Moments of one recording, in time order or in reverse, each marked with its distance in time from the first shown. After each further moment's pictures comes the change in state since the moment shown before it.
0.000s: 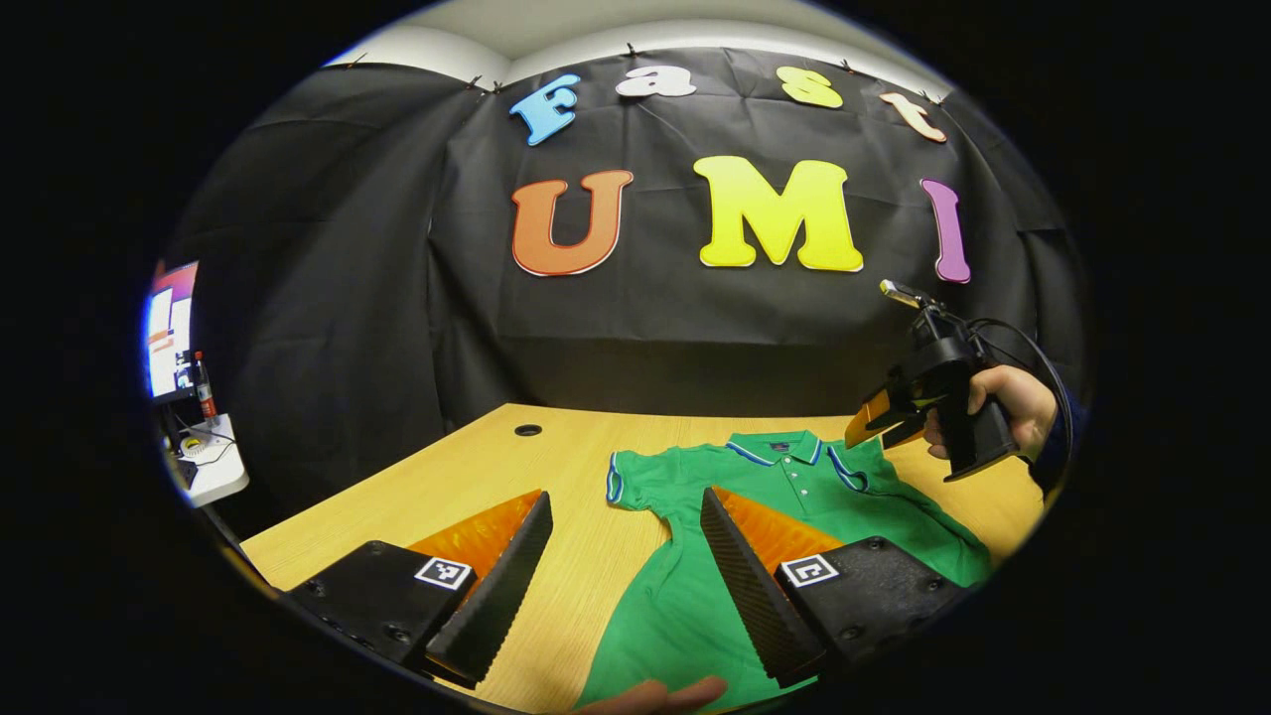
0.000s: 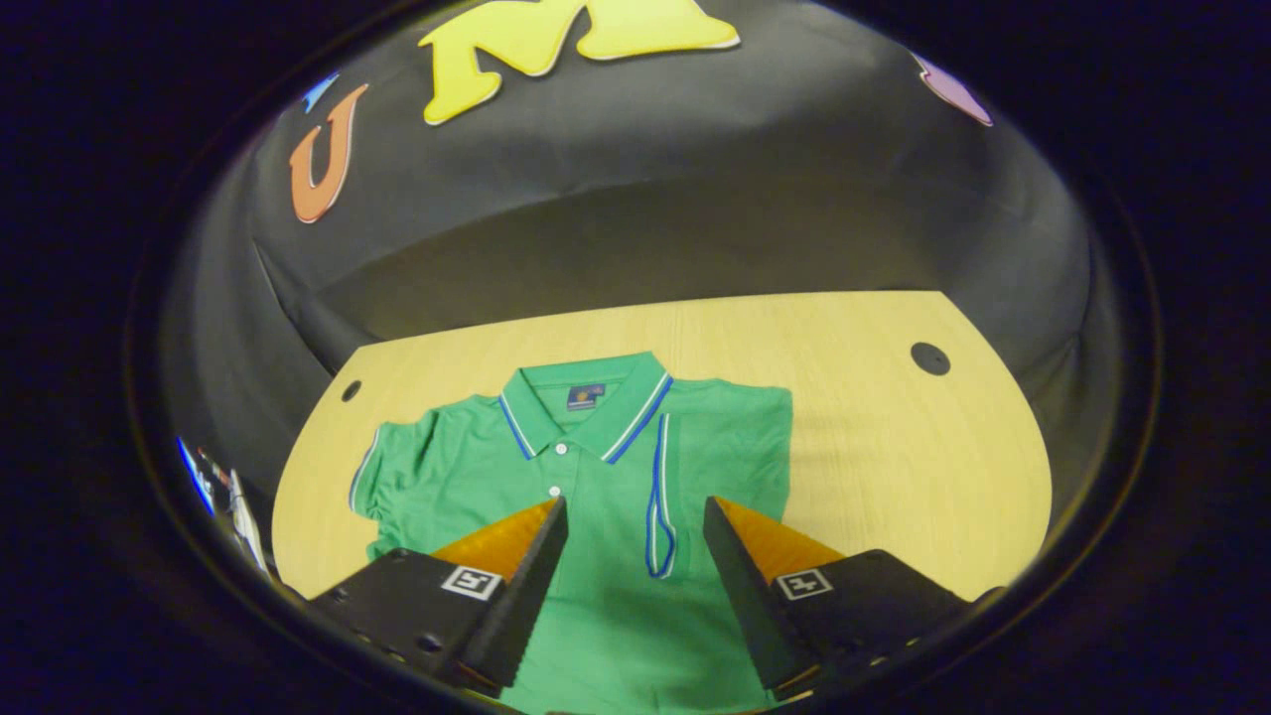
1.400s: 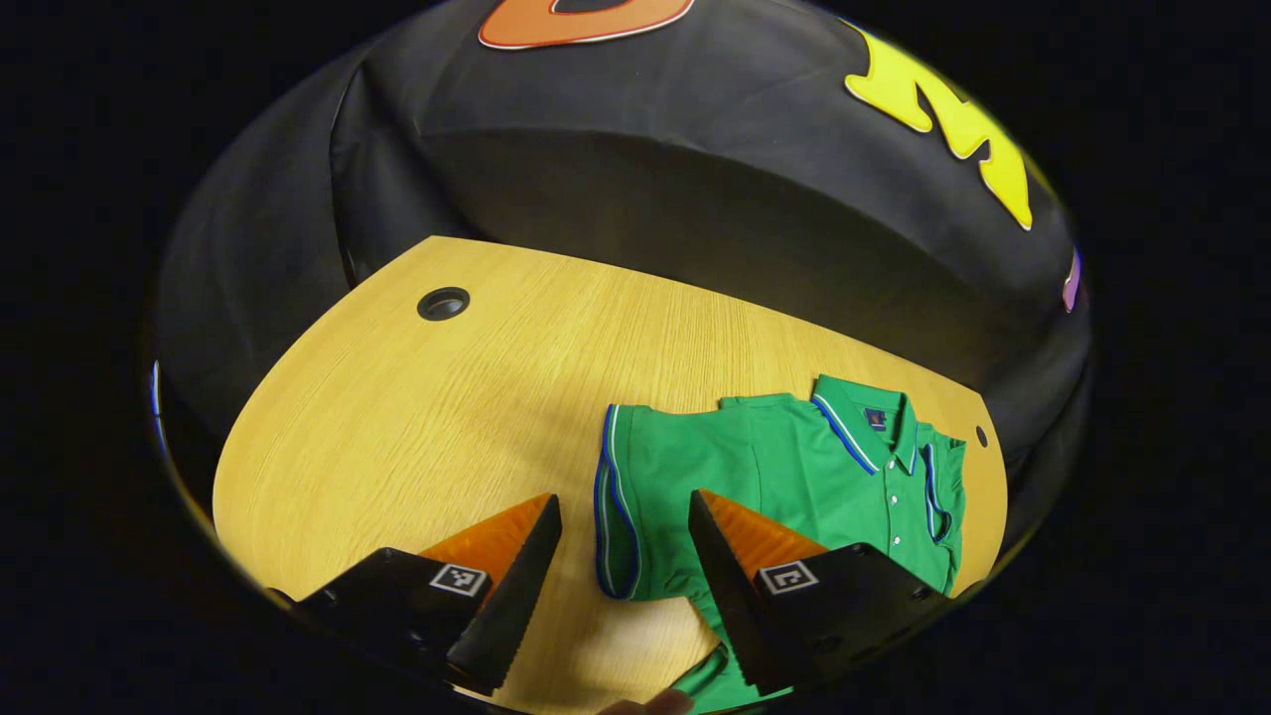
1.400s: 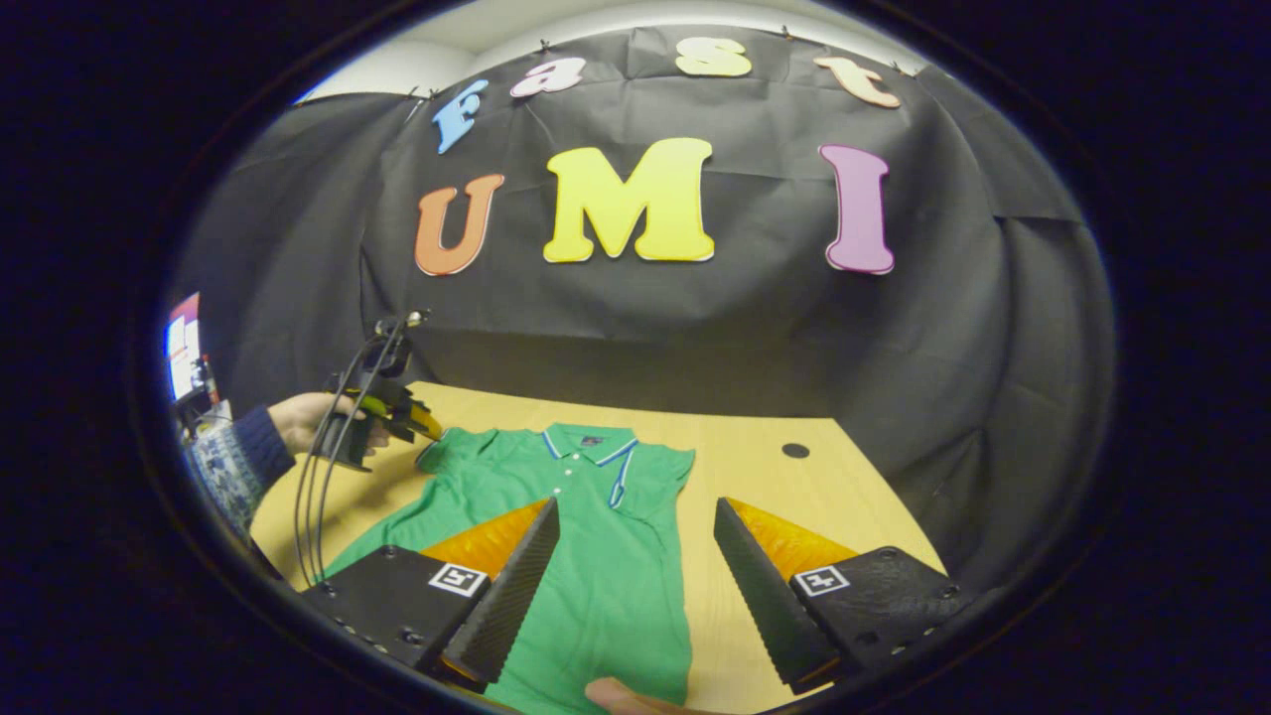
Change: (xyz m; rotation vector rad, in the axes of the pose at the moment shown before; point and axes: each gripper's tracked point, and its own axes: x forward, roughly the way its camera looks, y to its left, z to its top) left arm 0.257 0.021 -0.091 -0.141 0.697 -0.068; right arm -0.239 -0.033 -0.085 -0.177 -0.431 -0.011
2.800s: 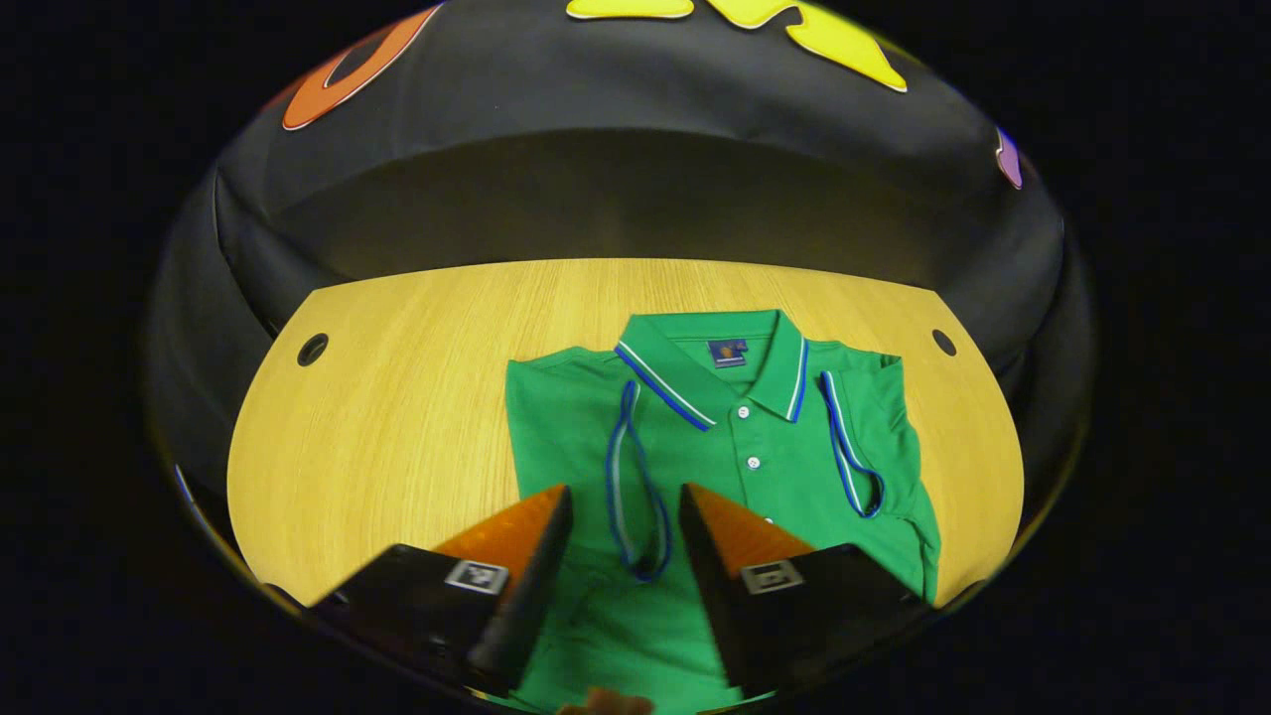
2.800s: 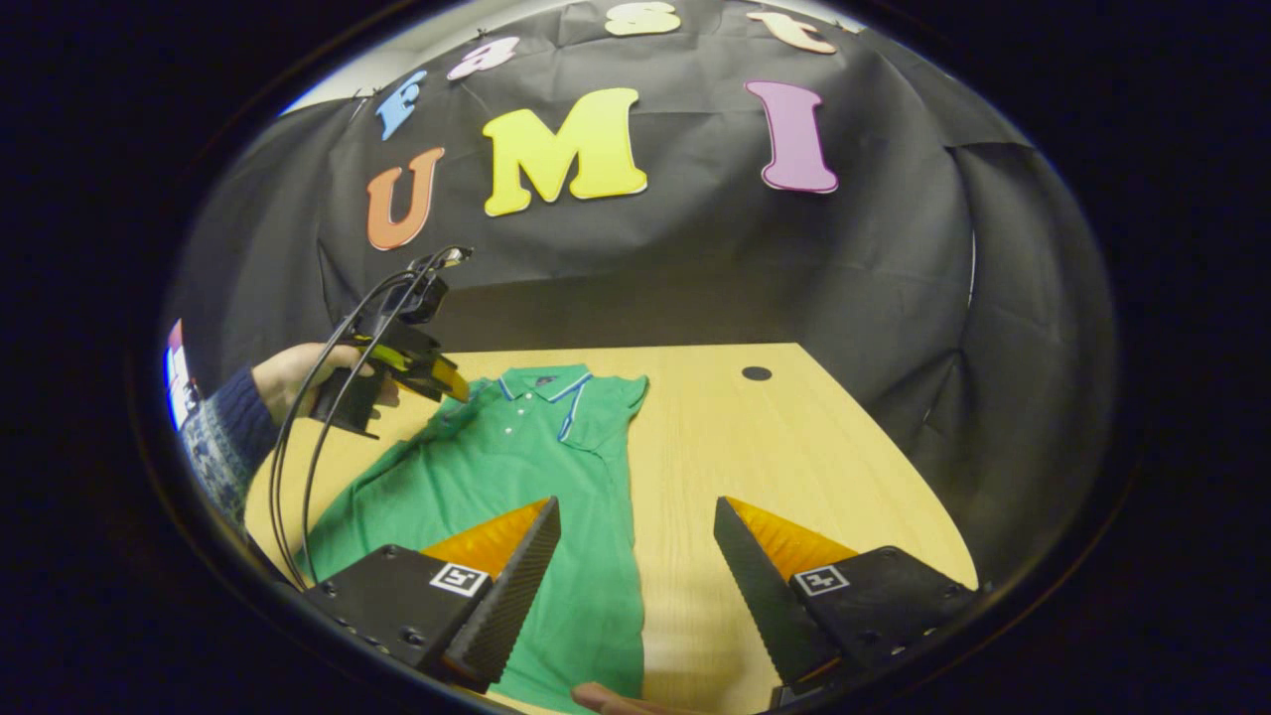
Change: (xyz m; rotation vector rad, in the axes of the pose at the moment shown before) left arm -0.024 -0.171 -0.026 0.252 0.035 -0.070; right arm -0.007 -0.065 -0.068 0.100 0.126 -0.092
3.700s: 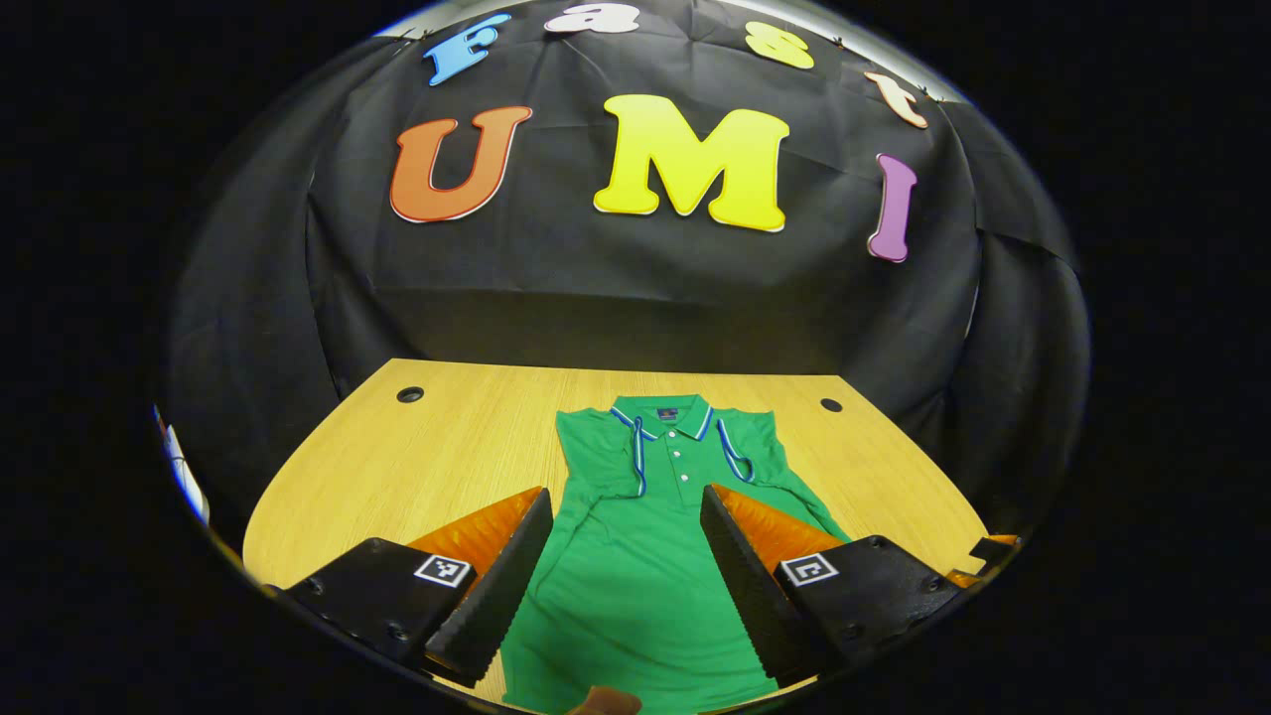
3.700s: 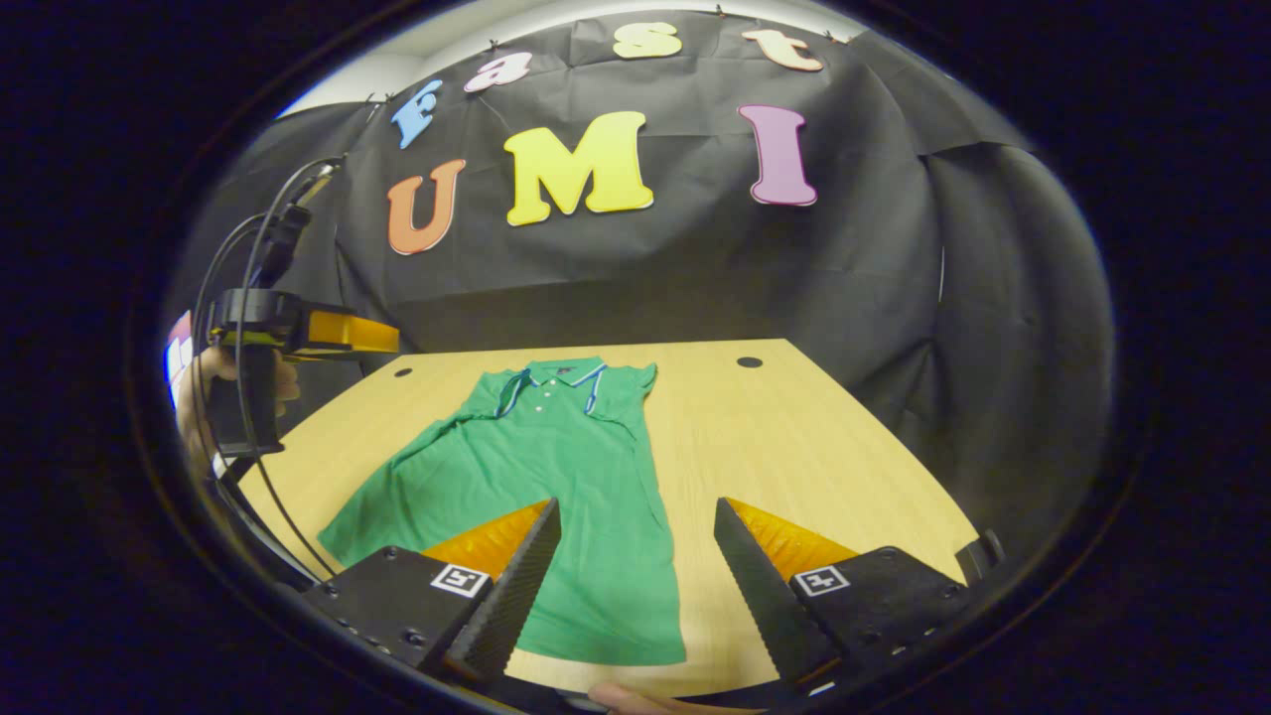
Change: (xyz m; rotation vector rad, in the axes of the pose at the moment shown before) left arm -0.243 0.002 -0.075 -0.013 -0.446 -0.070; right arm -0.087 0.019 -0.051 -0.005 -0.050 -0.033
